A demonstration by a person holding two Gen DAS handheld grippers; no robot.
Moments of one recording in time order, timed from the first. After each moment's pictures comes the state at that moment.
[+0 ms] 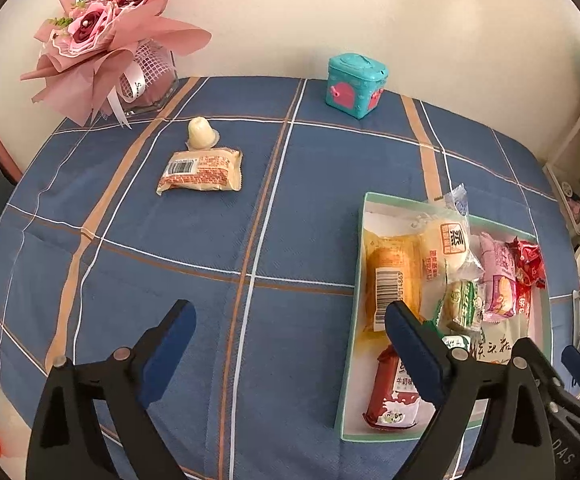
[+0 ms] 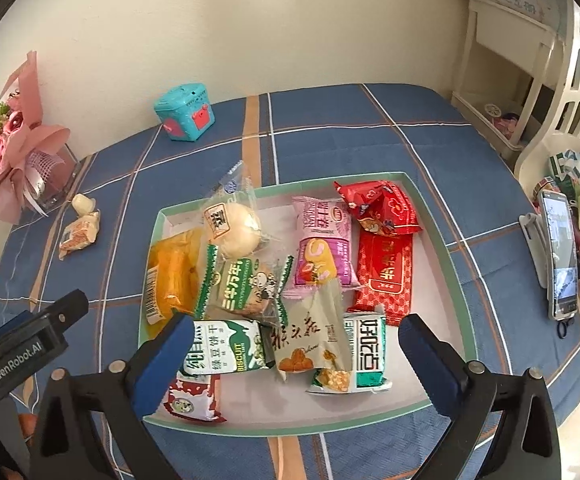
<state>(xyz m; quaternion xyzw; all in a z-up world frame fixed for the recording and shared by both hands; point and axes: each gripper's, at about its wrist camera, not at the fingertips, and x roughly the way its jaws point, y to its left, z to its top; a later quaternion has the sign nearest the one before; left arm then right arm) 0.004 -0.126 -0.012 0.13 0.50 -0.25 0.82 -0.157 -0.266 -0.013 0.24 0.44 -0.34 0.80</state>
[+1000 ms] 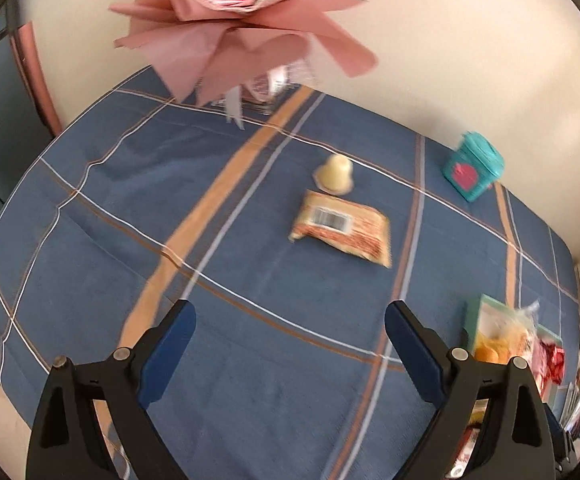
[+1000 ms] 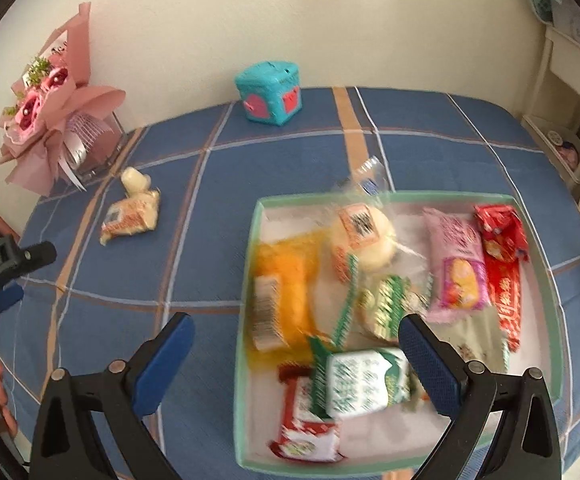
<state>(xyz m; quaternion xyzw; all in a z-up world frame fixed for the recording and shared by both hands) 0.133 -0.027 -0.016 0.02 0.52 -0.17 0.84 -0.059 -0.218 -0.029 0.22 0.43 -0.28 0.83</state>
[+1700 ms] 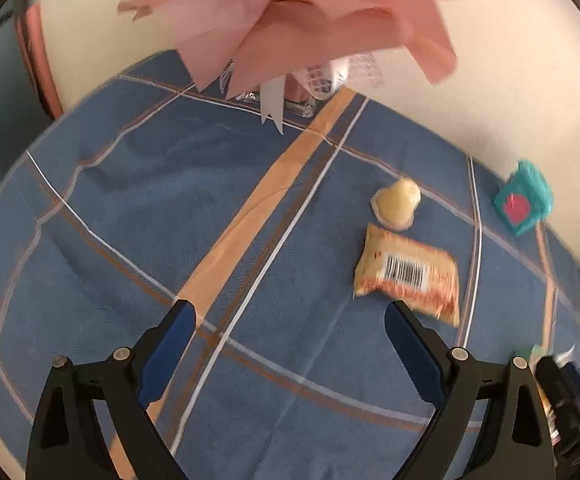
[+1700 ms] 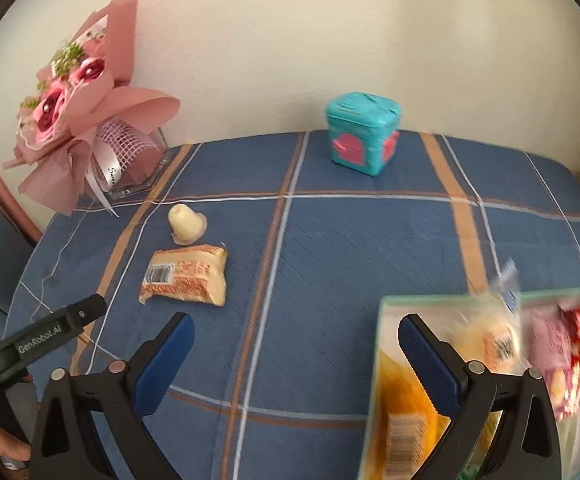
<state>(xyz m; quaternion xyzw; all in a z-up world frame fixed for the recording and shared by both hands) 0.203 -0.009 -0.063 -0.01 0.52 -0.16 0.84 0.062 -0.202 -0.040 0.18 0.41 -0.22 0.86</state>
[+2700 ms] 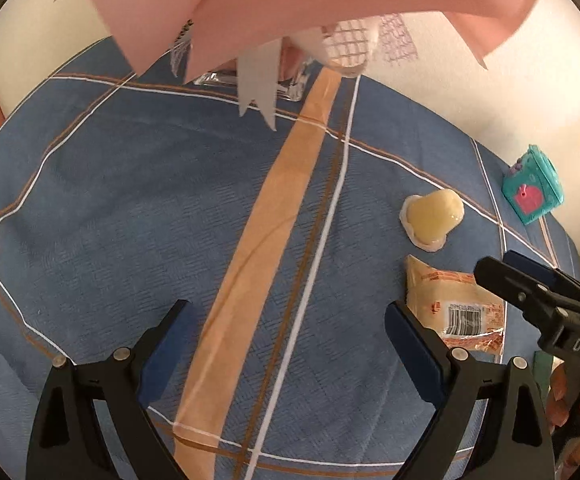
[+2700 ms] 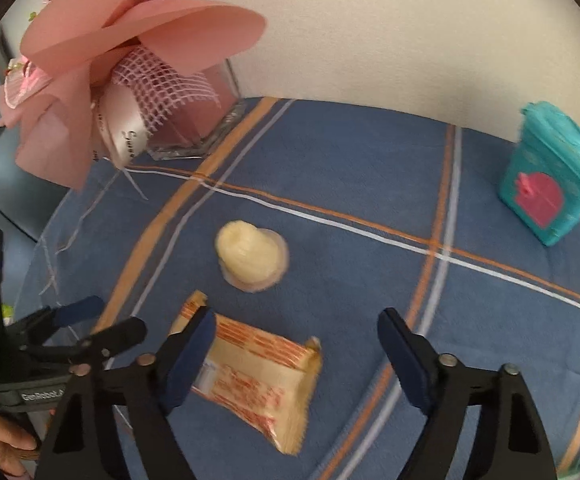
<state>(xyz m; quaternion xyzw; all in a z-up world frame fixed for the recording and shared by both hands) 0.275 -0.005 -0.108 0.02 0.55 -0.25 0.80 0.211 -0.210 -0.094 0.15 0.48 -0.04 0.86</state>
